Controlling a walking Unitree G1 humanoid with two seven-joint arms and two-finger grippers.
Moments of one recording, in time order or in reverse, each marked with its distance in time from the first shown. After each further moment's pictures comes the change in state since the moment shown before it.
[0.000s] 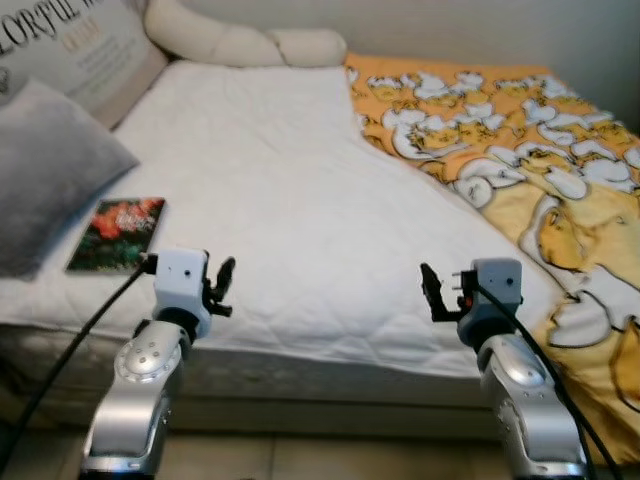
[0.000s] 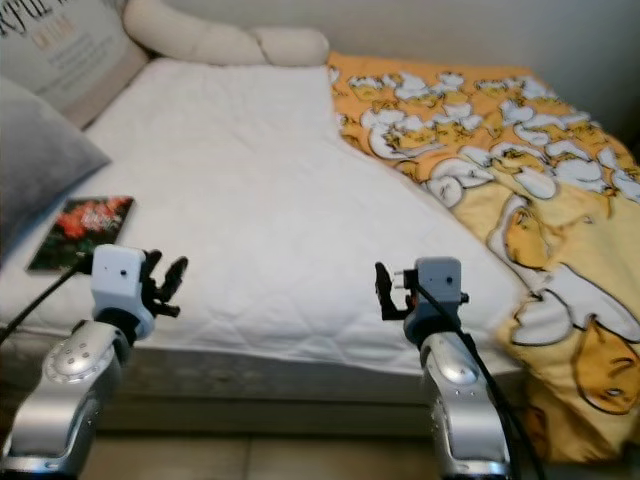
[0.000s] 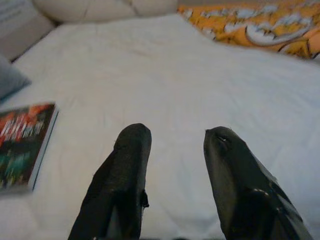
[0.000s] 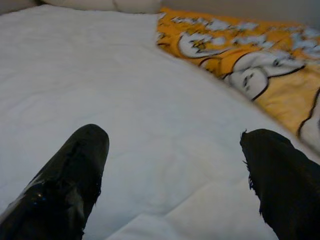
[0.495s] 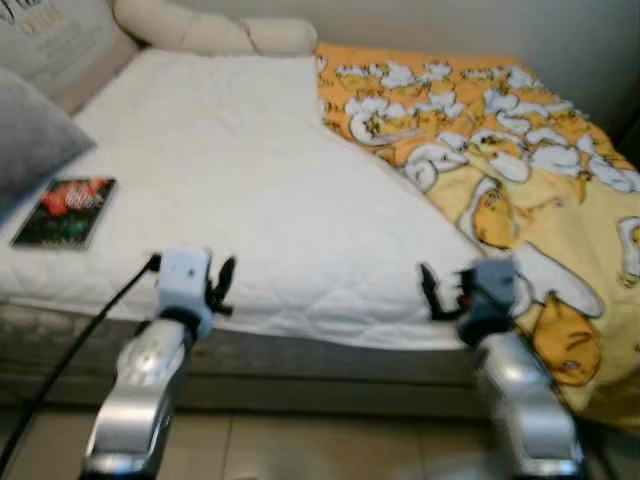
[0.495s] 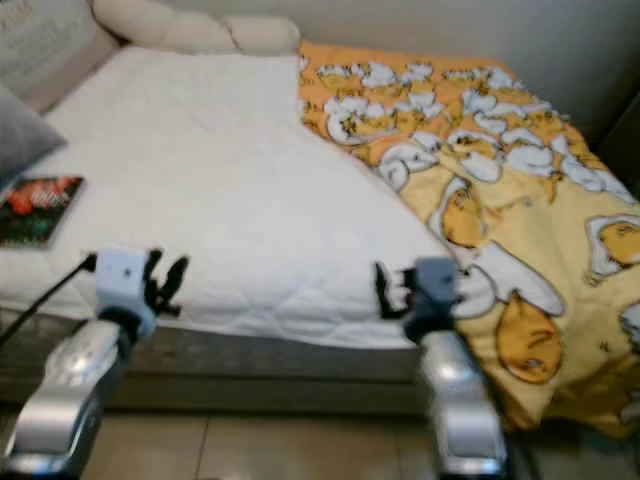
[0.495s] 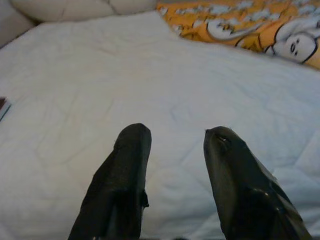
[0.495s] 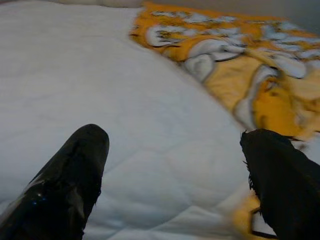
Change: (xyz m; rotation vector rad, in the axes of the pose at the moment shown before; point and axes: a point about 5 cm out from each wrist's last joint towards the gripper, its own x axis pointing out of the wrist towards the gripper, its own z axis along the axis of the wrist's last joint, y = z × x) left arm 0.000 -0.001 0.000 0.022 -0.005 0.010; right arm 0.002 0.007 0.002 0.007 -0.007 0.023
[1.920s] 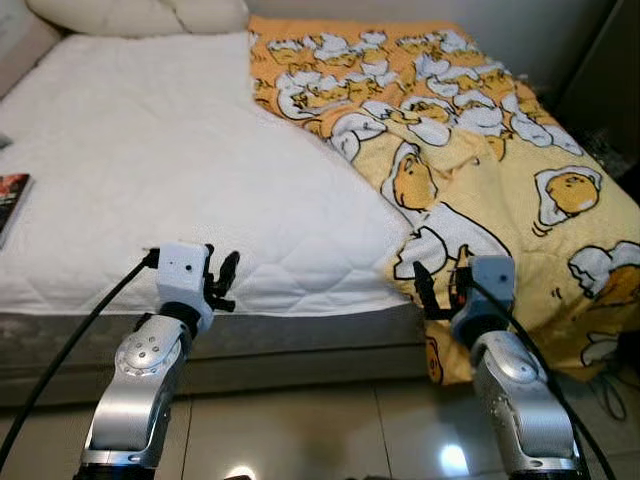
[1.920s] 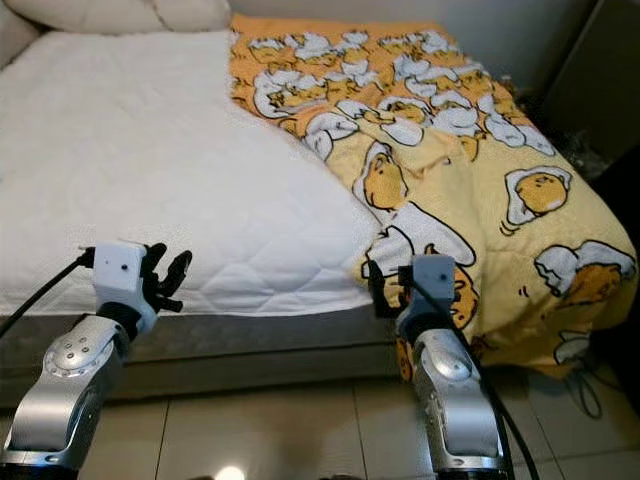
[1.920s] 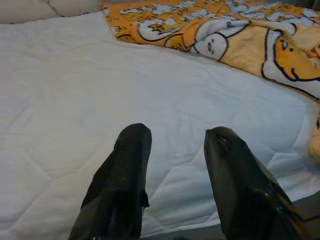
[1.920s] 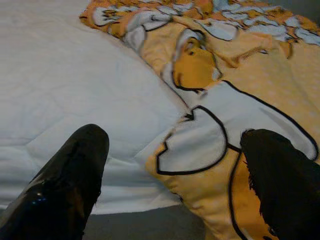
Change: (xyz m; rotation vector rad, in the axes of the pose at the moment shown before) left arm 0.004 -0.004 0.008 -0.034 -0.035 -0.059; right arm 0.002 -0.006 0.001 0.022 0.016 -0.013
